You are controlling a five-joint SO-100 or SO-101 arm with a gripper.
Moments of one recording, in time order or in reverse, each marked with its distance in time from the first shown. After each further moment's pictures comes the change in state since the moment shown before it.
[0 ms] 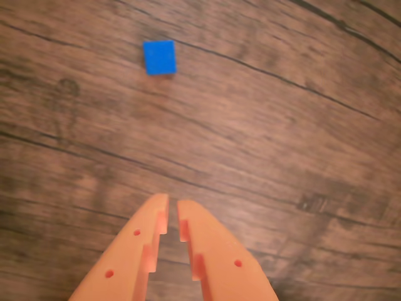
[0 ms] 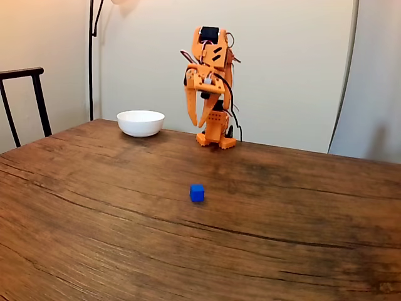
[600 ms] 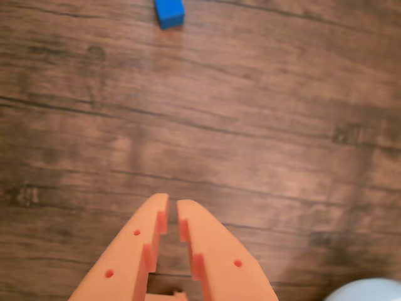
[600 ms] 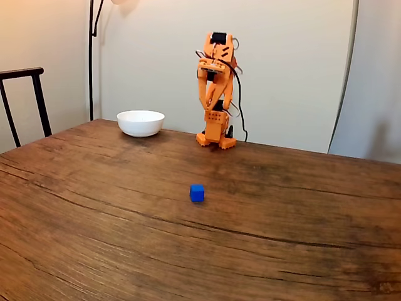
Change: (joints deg) arm 0.1 40.6 32.2 -0.2 -11.2
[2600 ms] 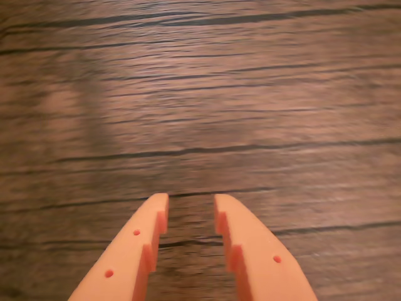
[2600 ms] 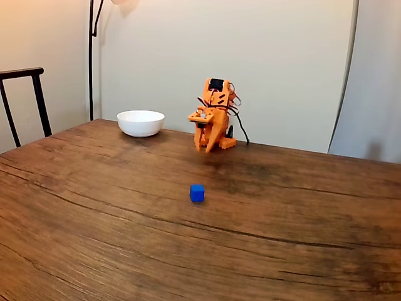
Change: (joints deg) arm -0.7 55.9 64.6 -7.0 -14.9
